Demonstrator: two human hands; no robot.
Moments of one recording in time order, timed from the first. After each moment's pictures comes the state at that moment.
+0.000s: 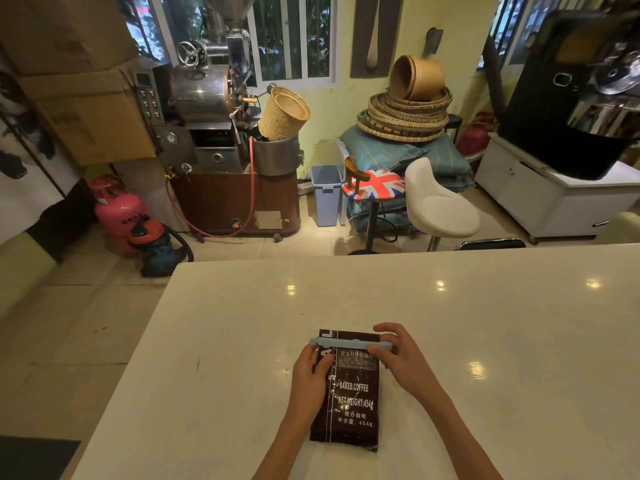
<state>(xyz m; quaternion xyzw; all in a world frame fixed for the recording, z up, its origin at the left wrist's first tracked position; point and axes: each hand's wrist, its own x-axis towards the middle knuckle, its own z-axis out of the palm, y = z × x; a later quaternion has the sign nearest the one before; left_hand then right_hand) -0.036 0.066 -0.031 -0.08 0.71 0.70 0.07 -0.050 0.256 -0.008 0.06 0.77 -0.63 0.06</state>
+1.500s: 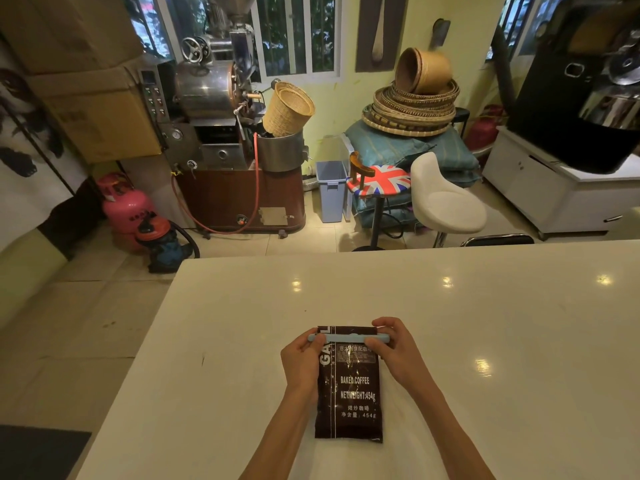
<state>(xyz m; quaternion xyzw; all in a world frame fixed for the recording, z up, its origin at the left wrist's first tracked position) -0.051 0.069 0.004 -0.26 0.58 0.77 0.02 -0.062 0.247 -0.025 0.07 0.73 -0.68 0.04</state>
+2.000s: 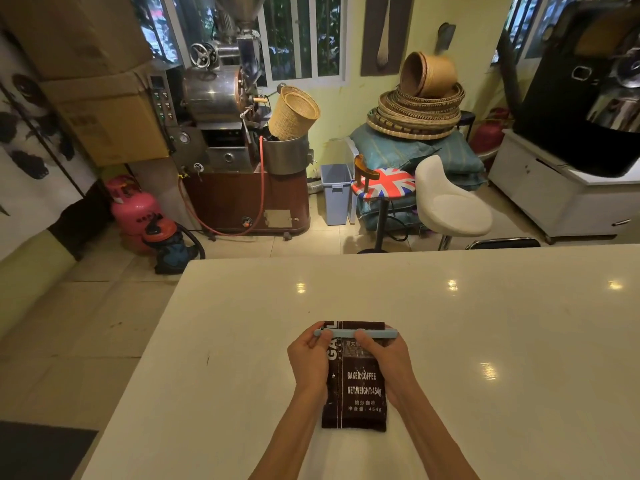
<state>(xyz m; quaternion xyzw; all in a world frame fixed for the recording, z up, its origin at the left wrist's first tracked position) -0.052 0.079 0.012 -0.26 0.57 0.78 -0.02 -0.054 0.214 -0.012 0.18 0.56 -0.80 0.05</state>
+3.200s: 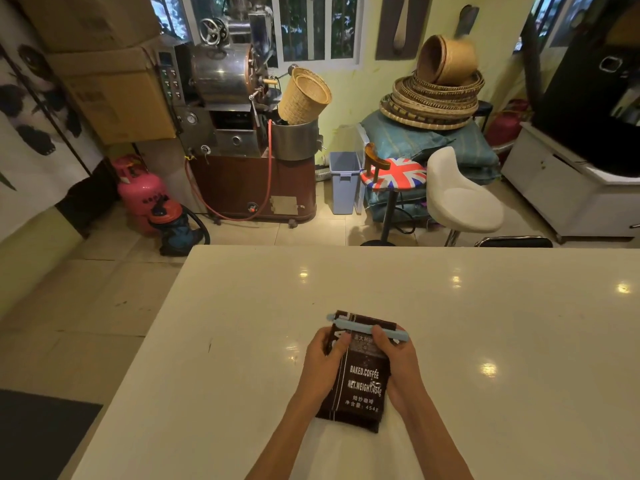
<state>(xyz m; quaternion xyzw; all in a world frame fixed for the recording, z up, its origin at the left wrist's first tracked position) -0.044 0.073 -0.014 -0.10 0.68 0.72 0.09 -0.051 0.217 -0.024 0.17 0.51 -0.84 0.05</state>
